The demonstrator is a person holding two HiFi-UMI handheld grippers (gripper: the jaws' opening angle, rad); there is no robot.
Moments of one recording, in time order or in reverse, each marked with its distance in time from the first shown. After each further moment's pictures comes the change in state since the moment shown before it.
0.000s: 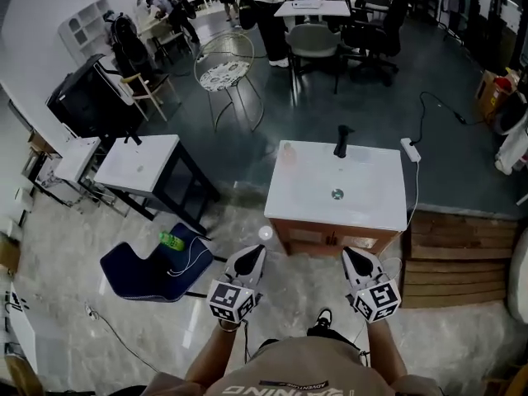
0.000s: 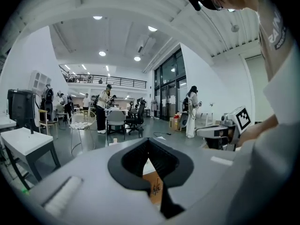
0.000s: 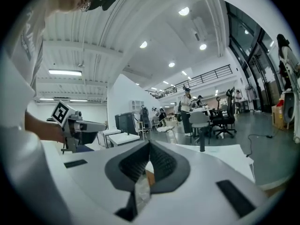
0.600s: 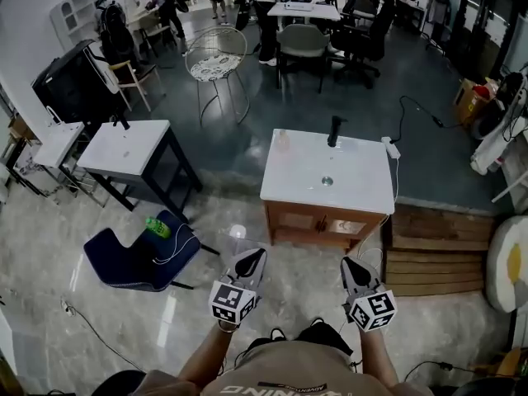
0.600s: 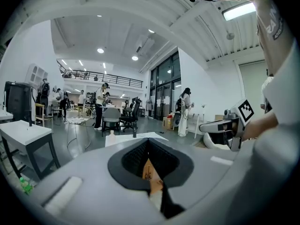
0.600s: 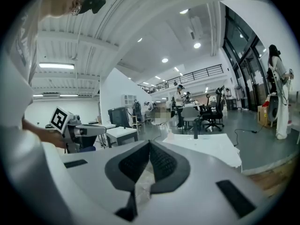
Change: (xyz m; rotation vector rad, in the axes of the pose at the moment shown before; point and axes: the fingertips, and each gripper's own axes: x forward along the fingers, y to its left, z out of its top) left arm -0.079 -0.022 -0.041 -0.017 0.000 -0.078; right arm -0.069 0.083 -0.020 0.020 0.076 -0.128
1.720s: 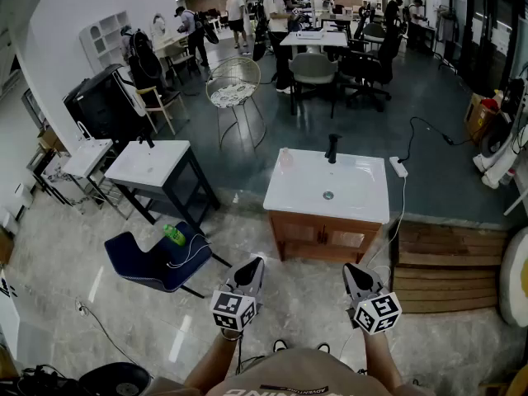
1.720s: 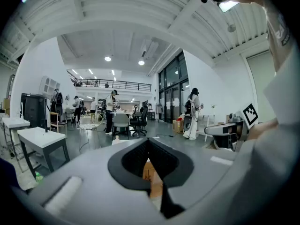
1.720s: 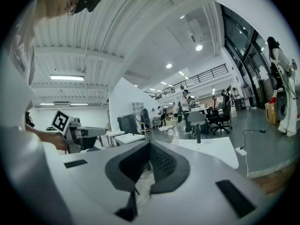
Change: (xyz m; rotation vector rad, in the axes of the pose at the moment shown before) left arm -0.036 -0.080 0.029 0.016 -0.040 0.166; right arm -0.081 -0.023 0.014 0.020 -0.080 0.121
